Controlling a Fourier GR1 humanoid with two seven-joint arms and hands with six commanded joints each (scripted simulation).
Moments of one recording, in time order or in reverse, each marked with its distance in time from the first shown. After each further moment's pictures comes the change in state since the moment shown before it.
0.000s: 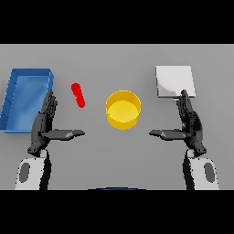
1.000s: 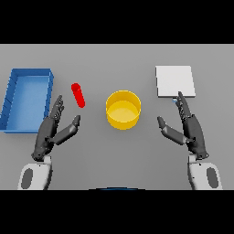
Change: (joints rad) left arm 0.065 0.033 -0.115 -0.099 -0.135 -0.012 0.064; right arm 0.057 -0.074 0.082 -0.085 0.120 0.030 -0.072
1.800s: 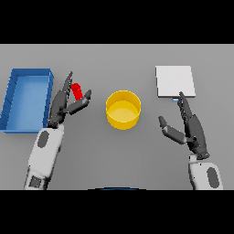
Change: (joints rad) left arm -0.439 -0.011 0.122 0.550 -0.048 0.091 -0.125; right arm -0.001 -0.007 -0.004 0.000 0.018 -0.009 0.011
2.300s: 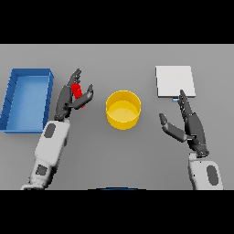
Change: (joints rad) left arm -0.129 -0.030 0.063 0.210 0.015 0.045 -0.112; right arm -0.024 0.004 -0.012 0.018 -0.007 -0.007 0.020
